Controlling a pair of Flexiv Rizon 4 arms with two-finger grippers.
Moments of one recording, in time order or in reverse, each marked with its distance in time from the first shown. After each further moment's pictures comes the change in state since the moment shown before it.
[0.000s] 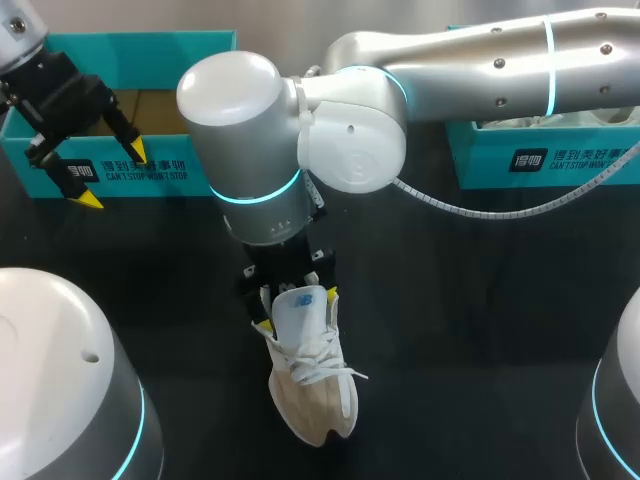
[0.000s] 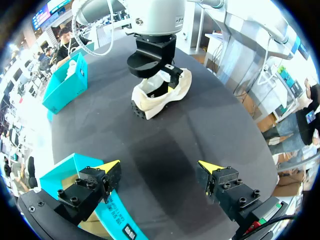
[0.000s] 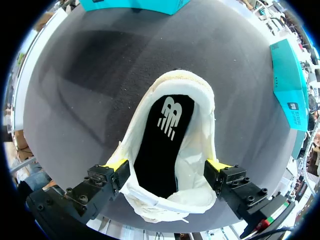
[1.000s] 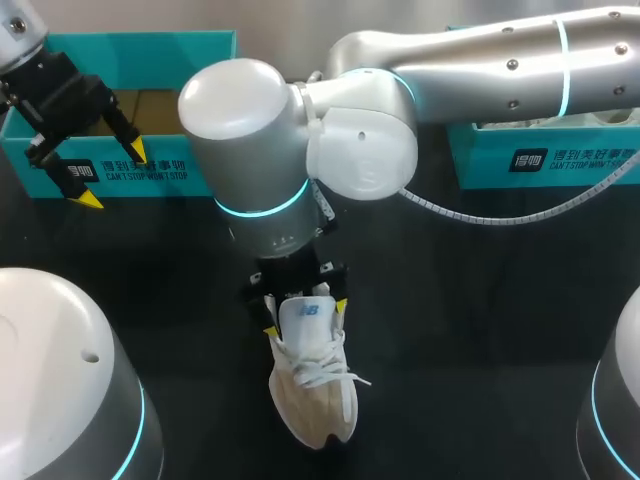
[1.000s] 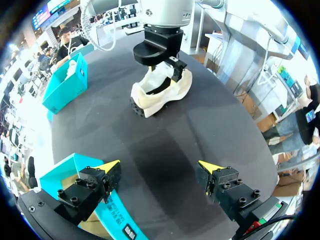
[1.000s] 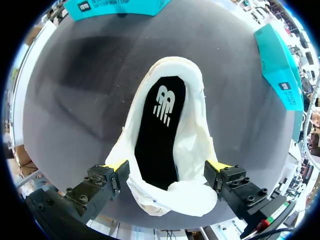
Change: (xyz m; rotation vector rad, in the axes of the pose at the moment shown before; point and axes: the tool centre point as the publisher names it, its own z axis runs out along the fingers) left arm 0.000 0.000 0.000 0.000 0.000 0.000; right arm -0.002 -0.024 -0.009 -0.018 -0.016 0.122
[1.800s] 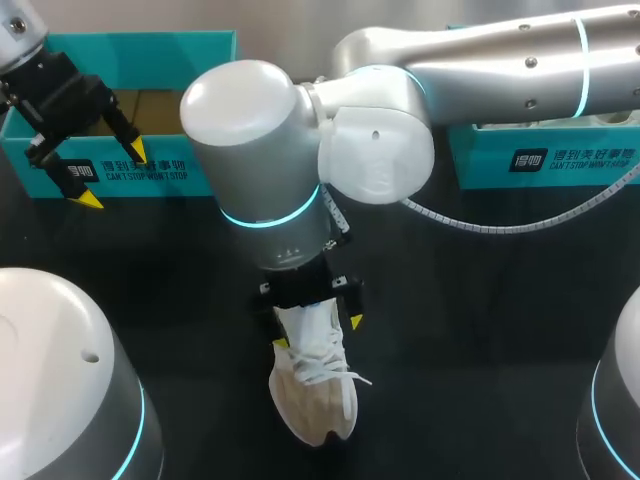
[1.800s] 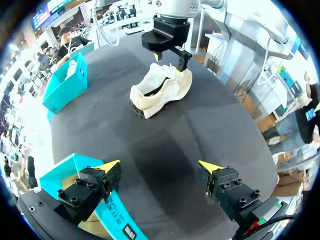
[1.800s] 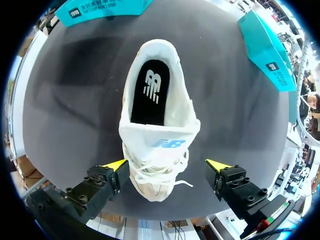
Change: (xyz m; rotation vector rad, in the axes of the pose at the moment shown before) left arm 0.000 0.000 0.000 0.000 0.000 0.000; right arm -0.008 -0.037 -0.018 0.014 -0.026 0.098
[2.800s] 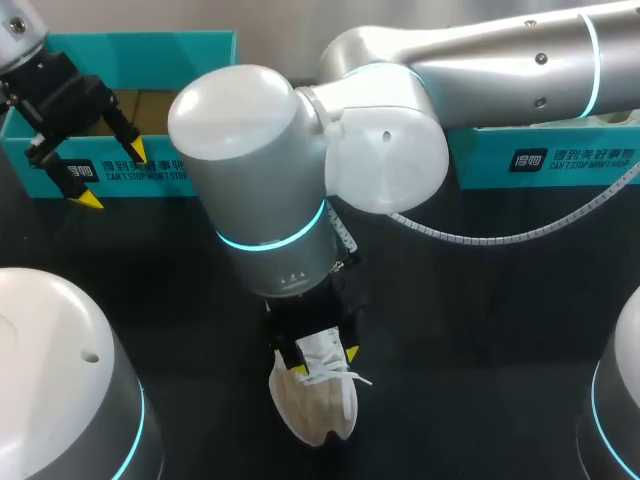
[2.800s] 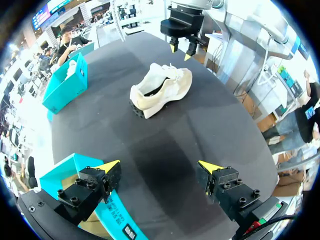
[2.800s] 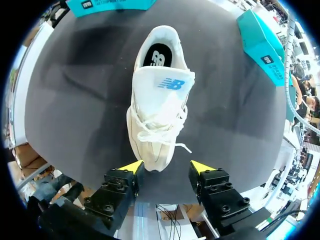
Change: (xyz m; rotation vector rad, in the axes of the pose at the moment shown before) left arm 0.000 0.000 0.000 0.000 0.000 0.000; right arm 0.000 -0.059 -0.025 0.034 -0.002 -0.047
